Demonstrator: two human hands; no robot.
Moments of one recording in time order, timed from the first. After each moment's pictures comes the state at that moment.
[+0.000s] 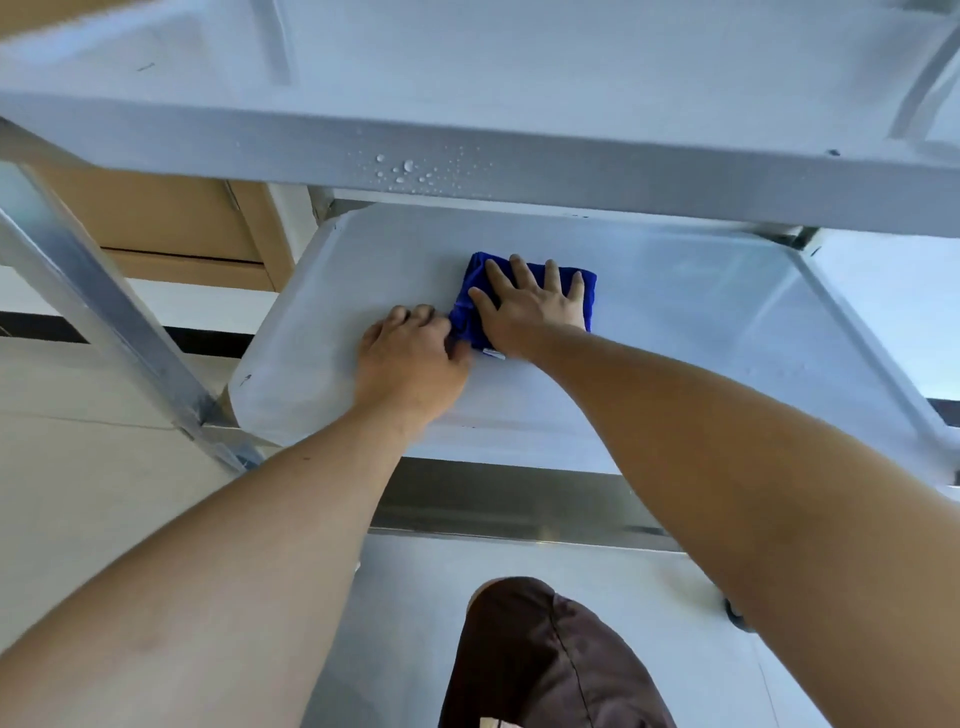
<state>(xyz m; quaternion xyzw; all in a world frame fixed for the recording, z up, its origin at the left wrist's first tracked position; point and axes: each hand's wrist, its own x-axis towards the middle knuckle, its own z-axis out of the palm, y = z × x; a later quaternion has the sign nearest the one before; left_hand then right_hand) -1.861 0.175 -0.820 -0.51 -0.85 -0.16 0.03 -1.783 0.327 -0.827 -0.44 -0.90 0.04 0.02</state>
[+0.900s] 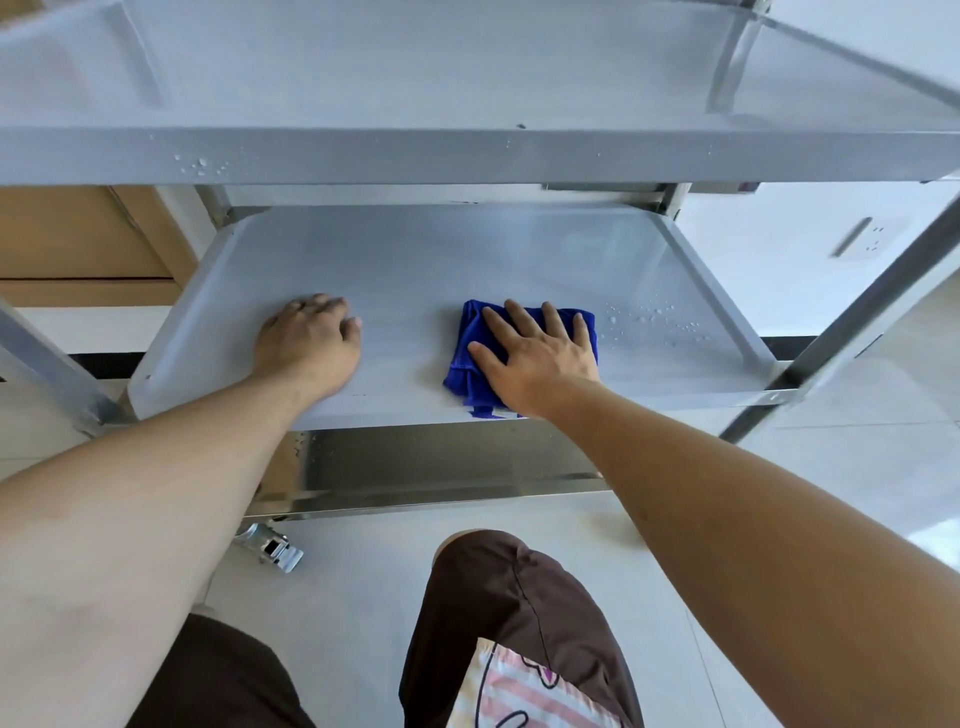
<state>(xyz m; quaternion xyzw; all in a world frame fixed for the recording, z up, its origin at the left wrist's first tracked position) -1.854 0.179 -0.815 -0.50 -0.86 -0.09 0.01 -1.608 0.274 -0.818 -0.46 -0.88 0.07 0.01</state>
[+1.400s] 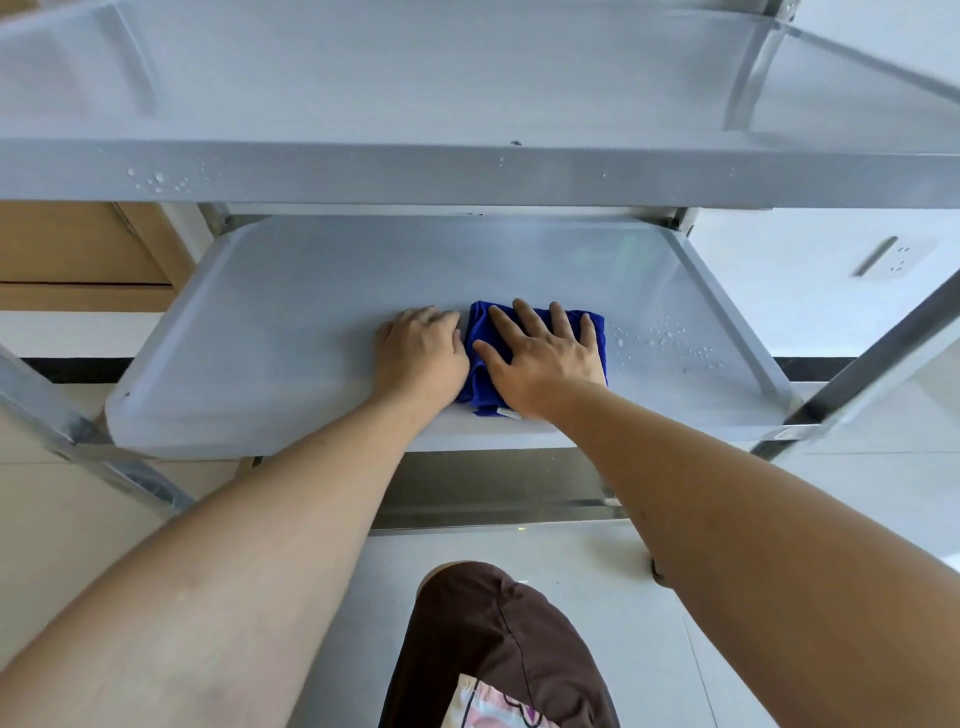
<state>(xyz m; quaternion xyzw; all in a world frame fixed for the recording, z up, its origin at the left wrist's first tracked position) -1.757 0.245 -0.824 -0.54 -0.82 -0.18 0.05 -1.618 0.314 -0.828 -0.47 -0.88 0.05 0.02</state>
